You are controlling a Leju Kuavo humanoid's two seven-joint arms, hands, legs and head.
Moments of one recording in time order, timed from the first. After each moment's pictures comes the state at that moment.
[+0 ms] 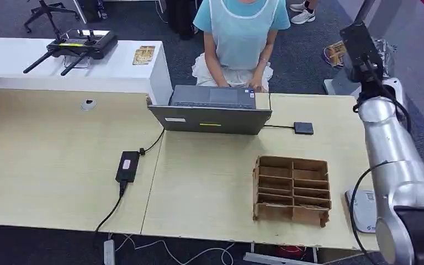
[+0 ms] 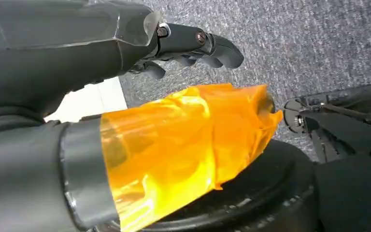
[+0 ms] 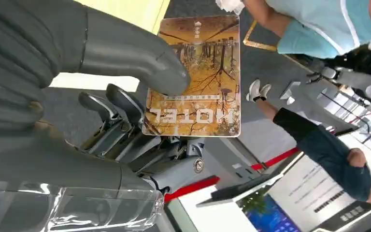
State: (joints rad) left arm -0.10 -0.05 -1.52 -0.12 1.38 0.12 0.03; right arm -0.95 -0.28 0.12 -0.82 0.56 -0.18 0.00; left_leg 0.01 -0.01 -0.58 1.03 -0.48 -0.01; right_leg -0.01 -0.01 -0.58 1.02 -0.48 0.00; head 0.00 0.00
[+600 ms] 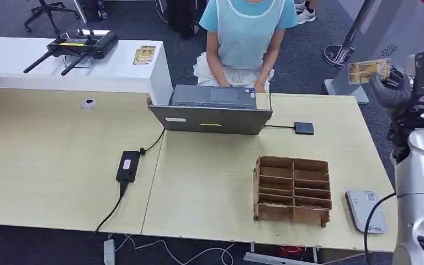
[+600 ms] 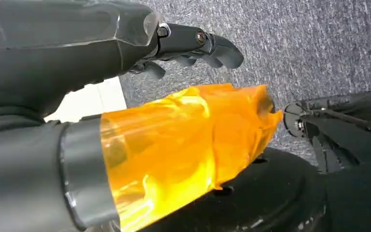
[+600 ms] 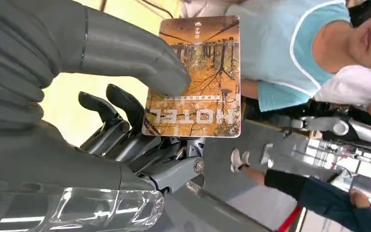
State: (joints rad) left arm -0.09 -0.05 -1.52 -0.12 1.42 0.14 0.01; right arm -0.72 -0.39 -0.11 -0.97 0.03 0.10 -0.14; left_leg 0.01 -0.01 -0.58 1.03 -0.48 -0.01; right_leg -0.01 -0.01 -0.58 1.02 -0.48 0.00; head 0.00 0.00
